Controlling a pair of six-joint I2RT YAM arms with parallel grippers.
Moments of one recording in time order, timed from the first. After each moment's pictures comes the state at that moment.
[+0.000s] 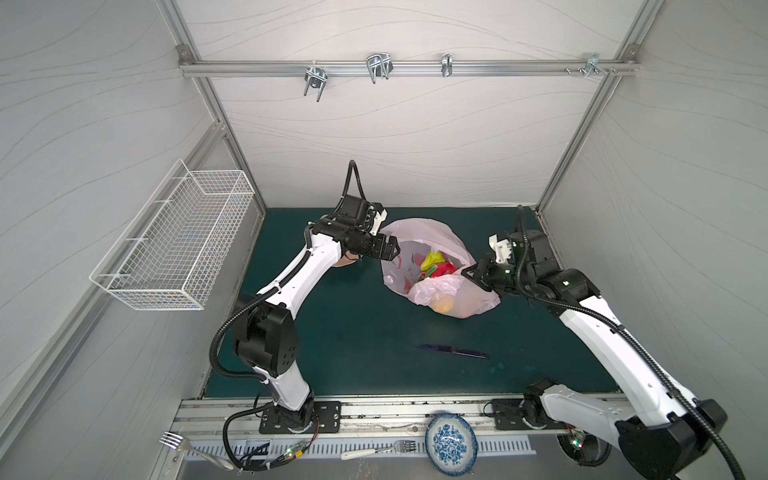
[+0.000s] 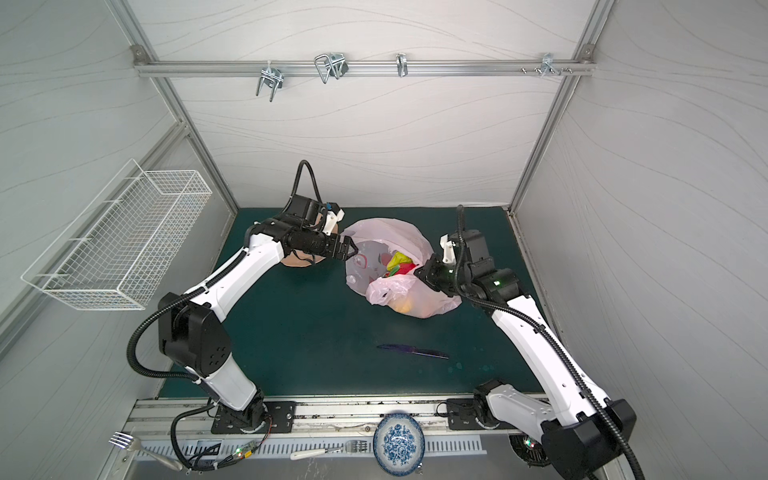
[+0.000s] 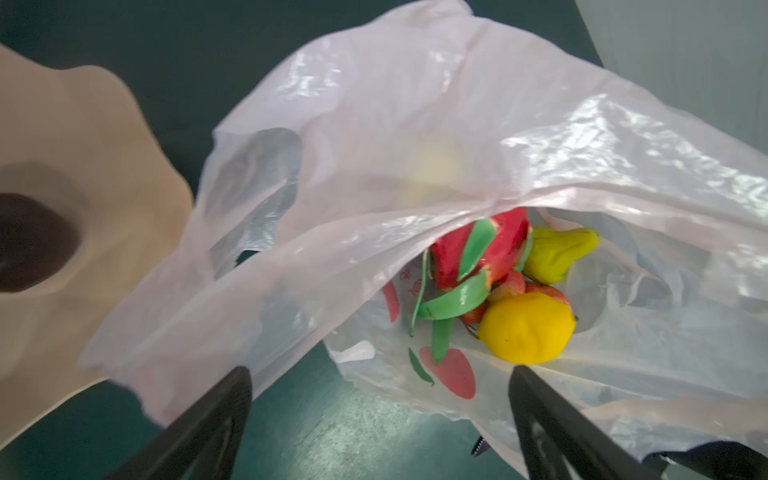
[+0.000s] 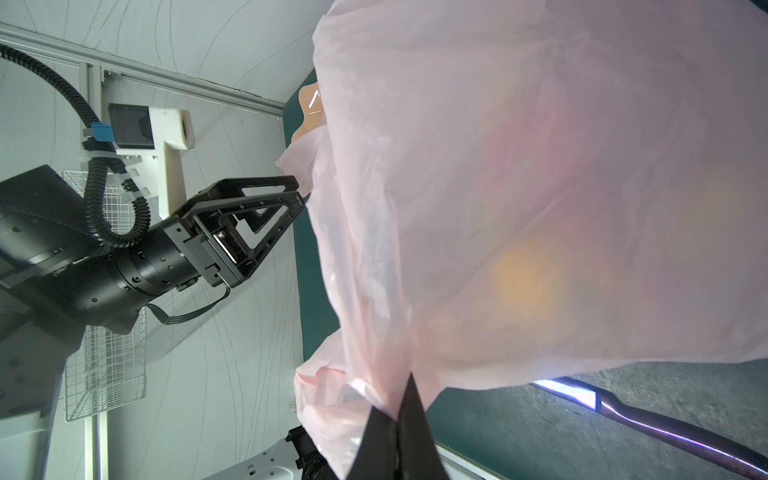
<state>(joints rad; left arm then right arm) -0.33 1.67 1.53 -0.79 0.30 -0.13 0.45 1.08 1.13 -0.74 -0.40 0.87</state>
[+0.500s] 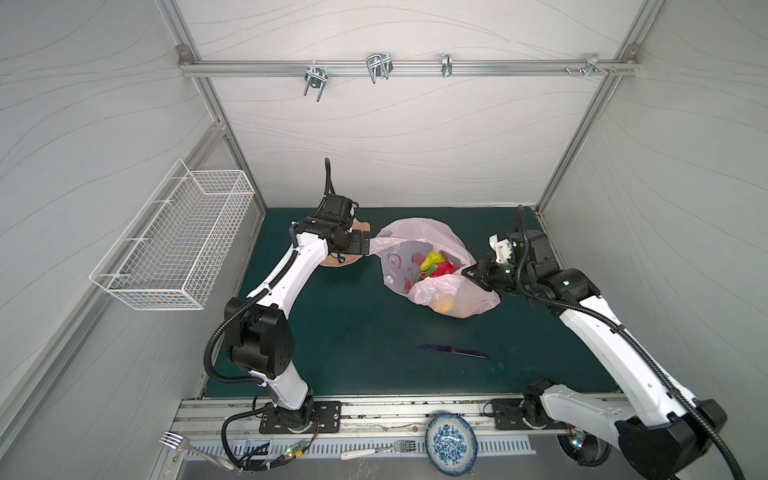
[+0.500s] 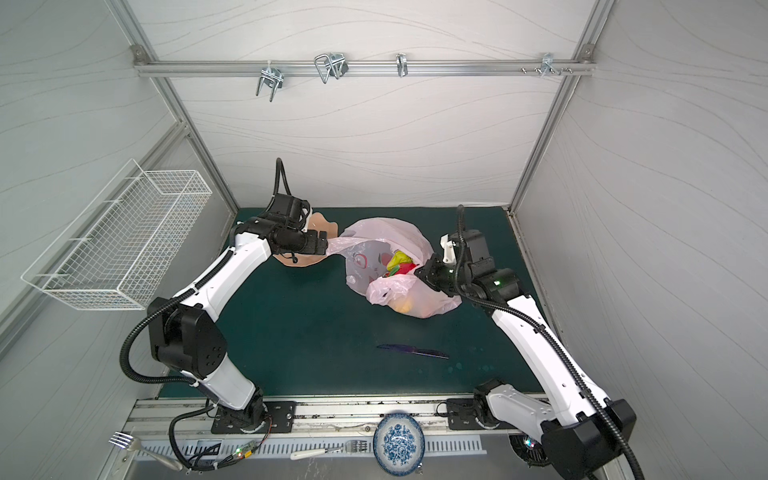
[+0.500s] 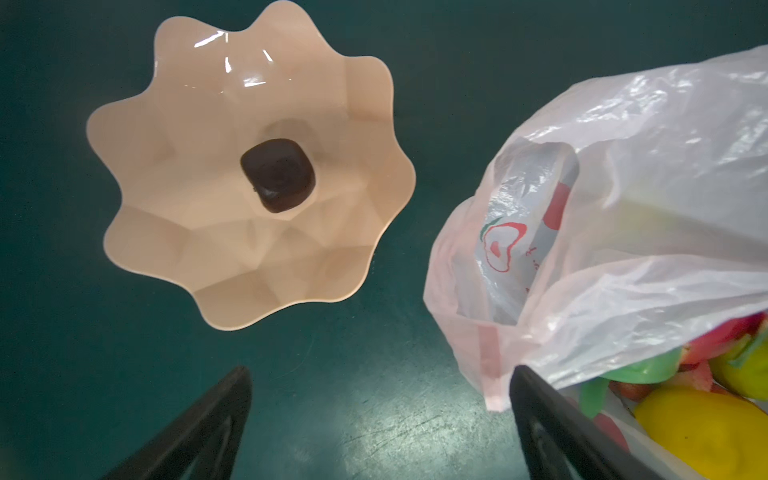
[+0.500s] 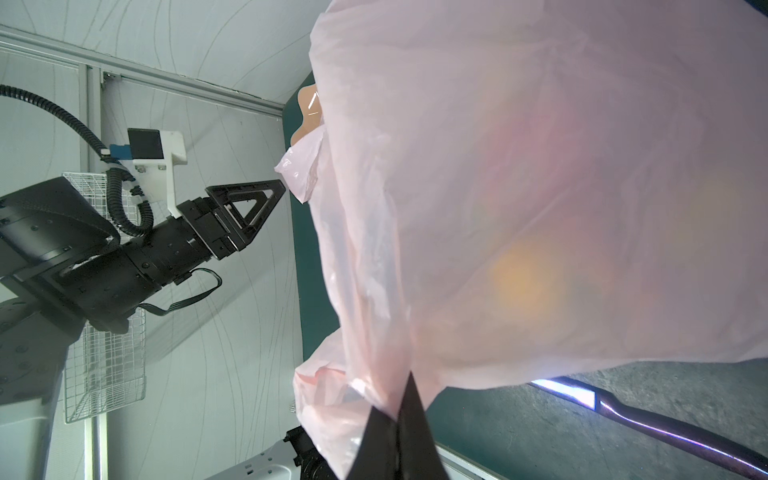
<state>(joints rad) -0.24 1.66 1.53 -0.86 -0.03 -0.20 0.45 1.08 1.13 -0.75 -0.40 0.87</state>
